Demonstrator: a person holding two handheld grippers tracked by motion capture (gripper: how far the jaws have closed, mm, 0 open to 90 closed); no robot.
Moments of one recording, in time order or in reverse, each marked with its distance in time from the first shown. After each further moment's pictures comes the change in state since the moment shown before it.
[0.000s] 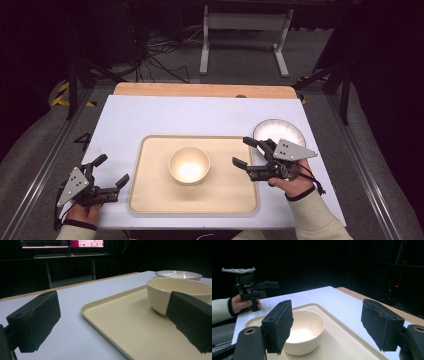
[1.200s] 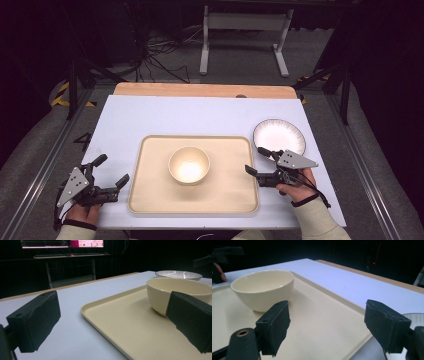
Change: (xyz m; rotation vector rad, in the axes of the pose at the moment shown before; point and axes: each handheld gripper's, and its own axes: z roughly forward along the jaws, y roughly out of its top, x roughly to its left) left arm 0.000 0.000 0.000 -0.001 0.000 0.000; right arm -0.021 -0.064 -0.020 0.146 -0.151 0.032
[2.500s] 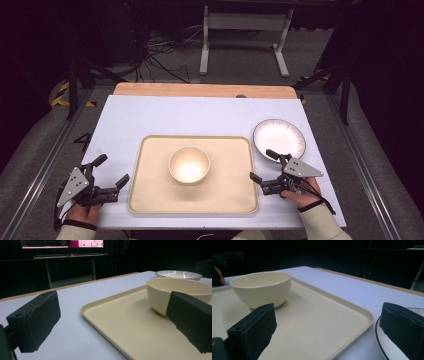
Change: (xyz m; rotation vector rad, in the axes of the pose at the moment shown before) left arm 0.000 0.000 0.000 -0.001 0.000 0.001; right arm -0.004 -0.027 -0.010 -0.111 -0.022 -0.007
